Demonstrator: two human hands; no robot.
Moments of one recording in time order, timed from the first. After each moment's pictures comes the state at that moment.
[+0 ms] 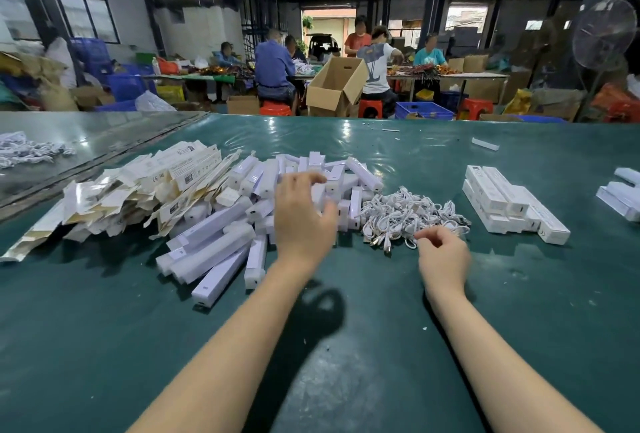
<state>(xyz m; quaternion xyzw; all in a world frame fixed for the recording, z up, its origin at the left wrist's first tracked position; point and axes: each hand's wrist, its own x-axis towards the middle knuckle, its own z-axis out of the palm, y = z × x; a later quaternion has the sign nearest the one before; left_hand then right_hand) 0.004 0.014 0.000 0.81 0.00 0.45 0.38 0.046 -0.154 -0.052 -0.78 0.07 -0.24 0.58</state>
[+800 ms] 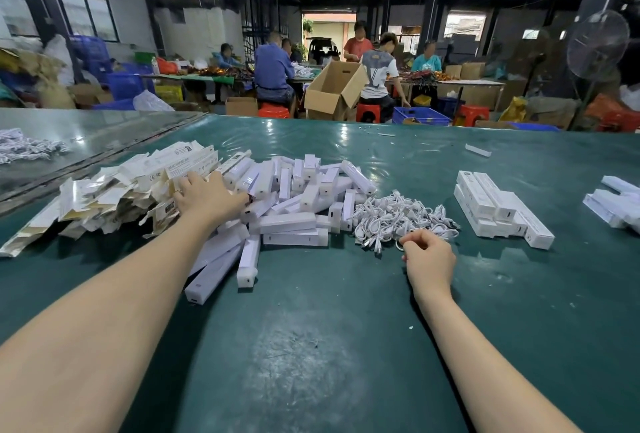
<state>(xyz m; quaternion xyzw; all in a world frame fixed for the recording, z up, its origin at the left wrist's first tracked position) 0.043 0.147 0.011 0.93 0.29 0.17 0.14 0.041 -0.154 -0.051 -0.78 0.07 -0.20 0.59</state>
